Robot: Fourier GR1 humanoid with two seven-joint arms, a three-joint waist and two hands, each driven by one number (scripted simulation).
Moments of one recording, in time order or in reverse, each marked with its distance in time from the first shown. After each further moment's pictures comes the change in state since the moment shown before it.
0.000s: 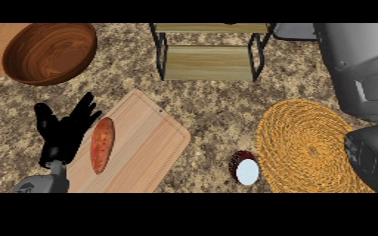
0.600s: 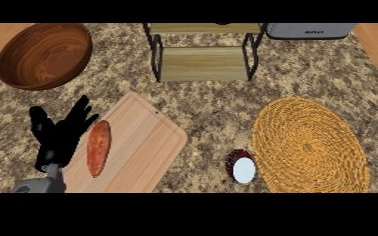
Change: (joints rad) left arm 0.019 0.002 0.026 0.012 0.002 -0.005 -0.011; right arm 0.066 -0.187 -0.051 -0.110 0.013 -0.108 0.119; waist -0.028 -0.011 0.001
